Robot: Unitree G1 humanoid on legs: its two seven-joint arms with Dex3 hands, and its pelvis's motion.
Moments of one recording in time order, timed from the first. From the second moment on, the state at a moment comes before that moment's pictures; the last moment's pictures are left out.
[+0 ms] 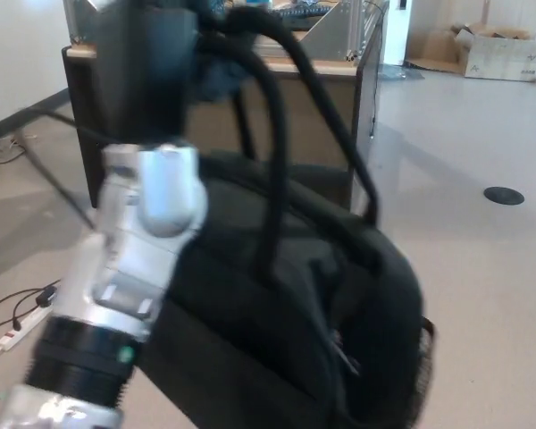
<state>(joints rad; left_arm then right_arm) -1.06 0.26 -0.02 0.27 0.58 -0.28 0.63 -0.26 -0.30 0.01 1.06 -0.19 -0.60 -0.15</state>
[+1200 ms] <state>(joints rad) 0.09 0.46 0.24 0.25 0.73 -0.67 0.97 -0.27 -0.31 0.02 1.07 -0.19 -0.60 -0.14</state>
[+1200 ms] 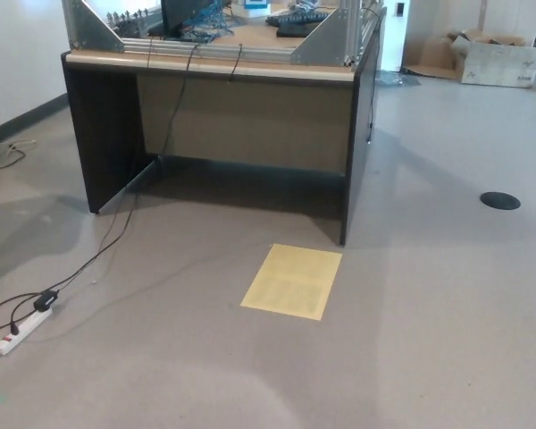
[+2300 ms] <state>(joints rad) -0.25 0.66 0.08 0.38 0.84 -0.79 1.21 -0.24 -0.31 -0.01 1.08 -0.19 -0.60 -0.14</state>
